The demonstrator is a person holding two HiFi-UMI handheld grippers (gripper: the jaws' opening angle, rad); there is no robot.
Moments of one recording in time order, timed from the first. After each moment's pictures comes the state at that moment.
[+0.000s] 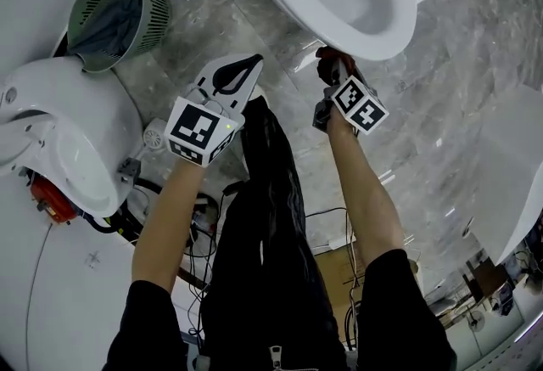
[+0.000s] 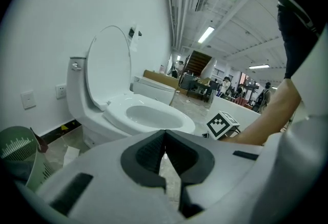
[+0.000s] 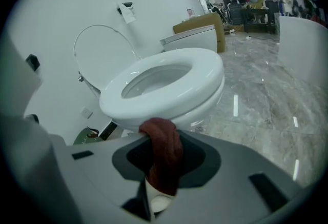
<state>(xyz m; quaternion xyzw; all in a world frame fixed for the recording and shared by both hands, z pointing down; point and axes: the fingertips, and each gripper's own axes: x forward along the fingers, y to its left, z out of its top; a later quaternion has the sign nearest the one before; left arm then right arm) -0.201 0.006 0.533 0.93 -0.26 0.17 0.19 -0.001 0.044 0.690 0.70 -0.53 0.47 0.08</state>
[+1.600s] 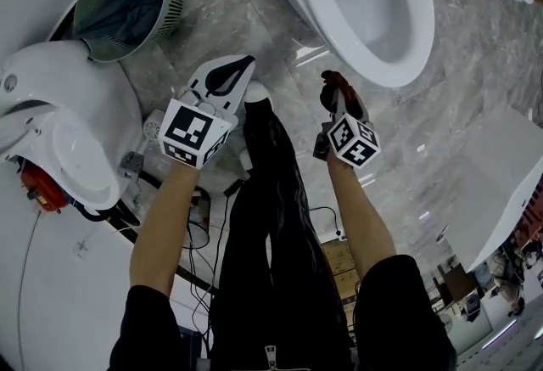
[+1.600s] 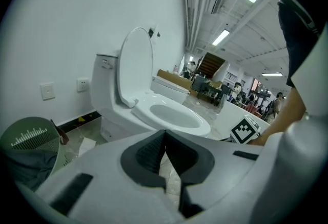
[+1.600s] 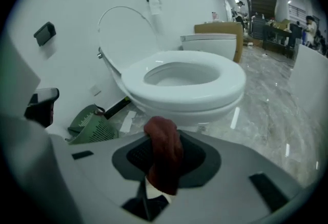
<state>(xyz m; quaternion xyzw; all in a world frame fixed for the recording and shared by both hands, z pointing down) -0.286 -0.042 0.535 0.91 -0.31 0.17 0.23 -0.059 0.047 0.660 0.67 -0.58 0.42 0.19</state>
